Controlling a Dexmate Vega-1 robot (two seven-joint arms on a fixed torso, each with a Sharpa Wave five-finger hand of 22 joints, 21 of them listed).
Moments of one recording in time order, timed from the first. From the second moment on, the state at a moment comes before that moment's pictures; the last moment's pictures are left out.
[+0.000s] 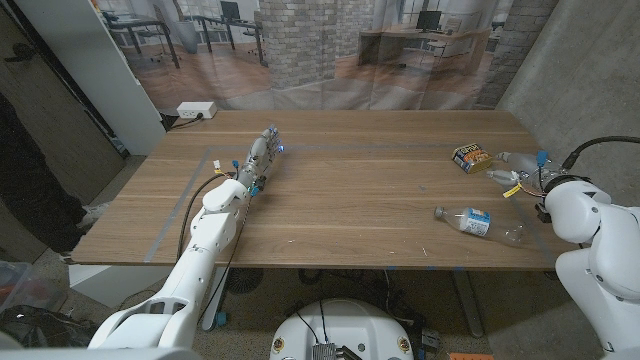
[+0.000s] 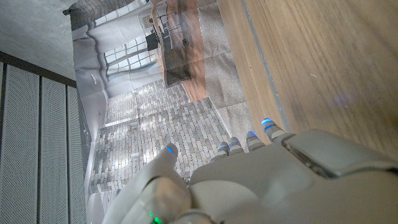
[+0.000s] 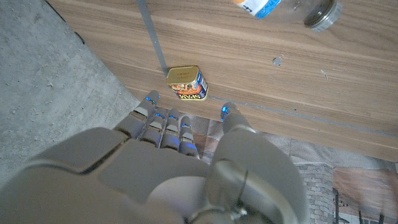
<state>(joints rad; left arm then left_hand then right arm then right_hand) 0.82 0.17 0.00 -1.20 -0.23 -0.14 -0.33 0.04 0.08 0.38 0.14 0.24 -0.17 0.01 0.18 0.17 -0.17 -0.03 0.20 0.17 -0.17 0.01 0.18 0.17 -0.17 0.00 0.37 0.19 -1.46 -0.31 0.26 -2.40 -1.21 -0.31 0.74 0.52 0.14 0.39 -0.15 0.18 0.12 0.05 0.19 0.18 0.15 0.05 0.19 0.18 0.10 0.03 0.18 0.17 0.25 -0.01 0.20 0.17</state>
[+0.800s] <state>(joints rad) 0.82 0.17 0.00 -1.19 -0.23 -0.14 -0.34 0.04 0.08 0.38 0.14 0.24 -0.17 0.01 0.18 0.17 -0.17 -0.03 0.20 0.17 -0.17 0.01 0.18 0.17 -0.17 0.00 0.36 0.19 -1.44 -0.30 0.25 -2.41 -1.32 -0.29 0.86 0.59 0.08 0.39 -0.18 0.18 0.08 0.06 0.18 0.18 0.12 0.04 0.18 0.18 0.09 0.04 0.18 0.17 0.25 0.00 0.19 0.17</state>
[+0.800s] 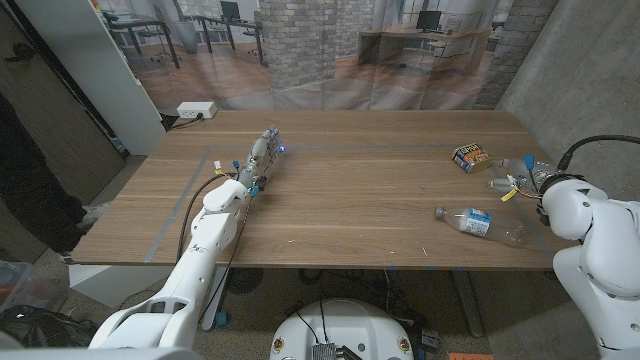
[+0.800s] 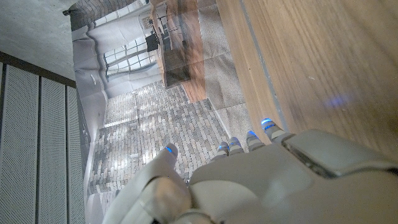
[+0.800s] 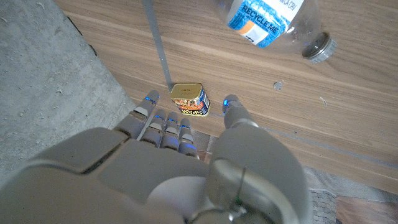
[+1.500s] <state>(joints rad) 0.82 0.17 0.00 -1.18 -0.23 -0.15 -0.34 0.05 0.08 0.37 0.14 0.24 -0.17 0.01 0.18 0.17 -0.17 -0.03 0.20 0.17 -0.17 0.01 0.18 0.17 -0.17 0.00 0.36 0.19 -1.44 -0.29 0.24 -2.42 -1.41 -0.24 0.95 0.60 0.00 0.35 -0.17 0.21 0.07 0.04 0.18 0.18 0.10 0.03 0.18 0.18 0.08 0.04 0.18 0.17 0.25 0.01 0.19 0.17</state>
